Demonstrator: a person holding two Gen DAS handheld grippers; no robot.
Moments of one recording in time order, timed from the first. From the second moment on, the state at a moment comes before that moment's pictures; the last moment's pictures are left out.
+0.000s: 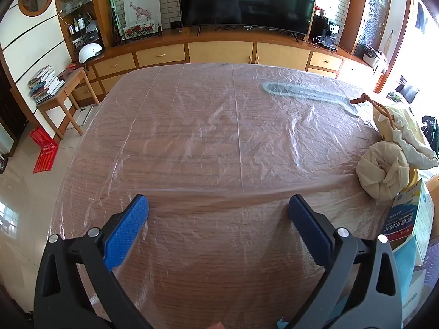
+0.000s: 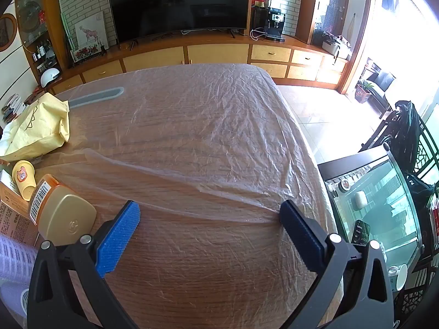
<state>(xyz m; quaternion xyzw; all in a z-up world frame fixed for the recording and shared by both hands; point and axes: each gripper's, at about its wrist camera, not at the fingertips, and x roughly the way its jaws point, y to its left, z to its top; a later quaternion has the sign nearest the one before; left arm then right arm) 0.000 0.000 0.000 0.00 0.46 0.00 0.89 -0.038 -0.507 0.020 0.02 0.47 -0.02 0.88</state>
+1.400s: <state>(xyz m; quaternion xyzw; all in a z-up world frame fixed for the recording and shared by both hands) 0.000 0.000 0.000 0.00 0.46 0.00 0.89 -0.038 -0.506 0.020 0.02 0.47 -0.02 0.88</state>
